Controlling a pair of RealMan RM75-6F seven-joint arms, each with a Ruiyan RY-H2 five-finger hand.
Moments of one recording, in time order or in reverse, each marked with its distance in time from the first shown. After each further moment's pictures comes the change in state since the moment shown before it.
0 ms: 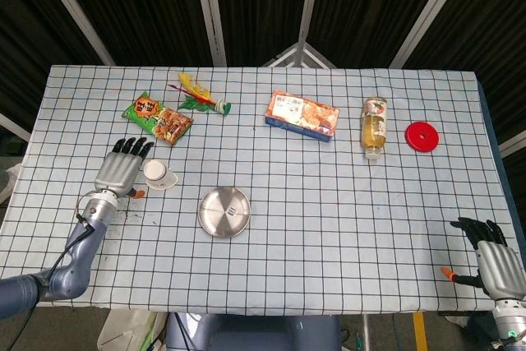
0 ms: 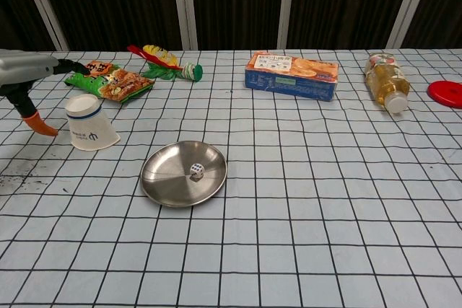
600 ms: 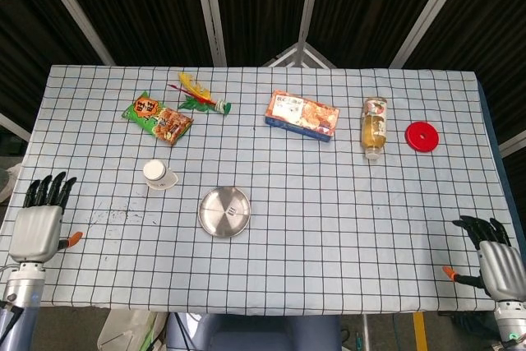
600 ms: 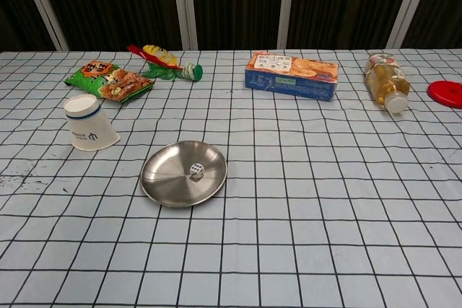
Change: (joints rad) left arm 0.440 0.109 0.209 -0.189 0.391 0.580 -0.202; right arm -0.013 0.009 0.002 -0.027 -0.021 0.053 -0.052
